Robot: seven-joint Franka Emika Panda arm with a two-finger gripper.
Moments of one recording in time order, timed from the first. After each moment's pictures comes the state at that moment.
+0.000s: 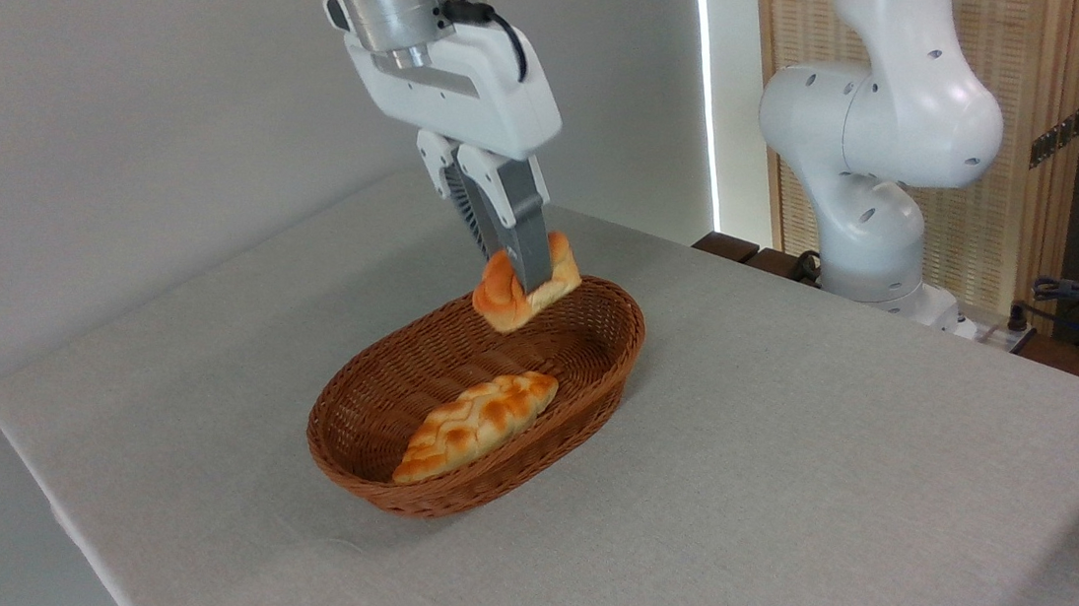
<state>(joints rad) 0.00 -0.23 -0.10 -1.88 0.02 1.54 0.82</state>
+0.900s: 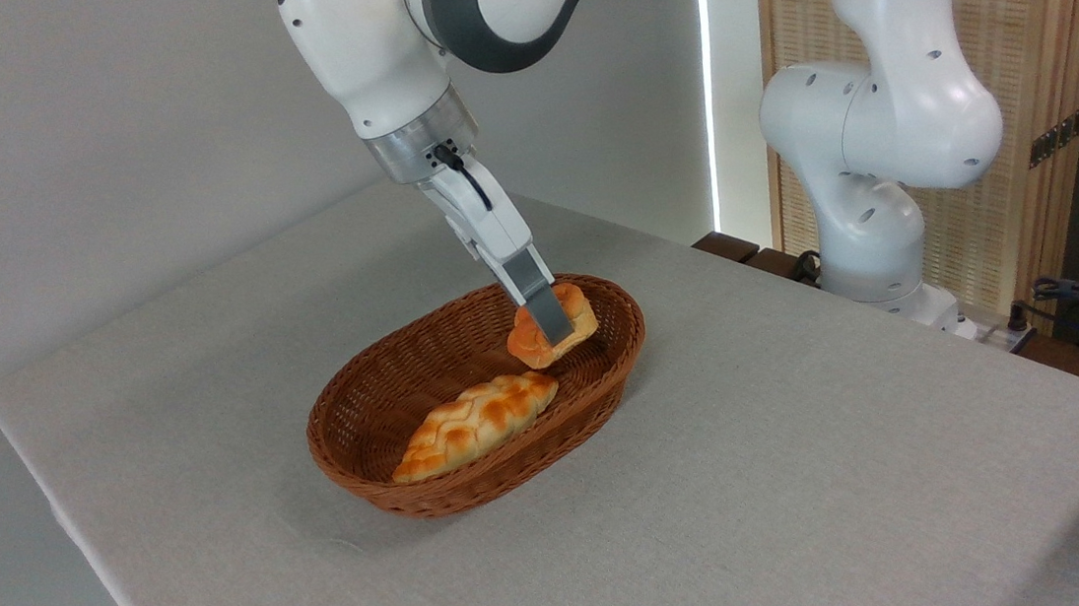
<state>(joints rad) 0.00 -0.21 -0.28 -2.16 -0.01 1.68 0.81</state>
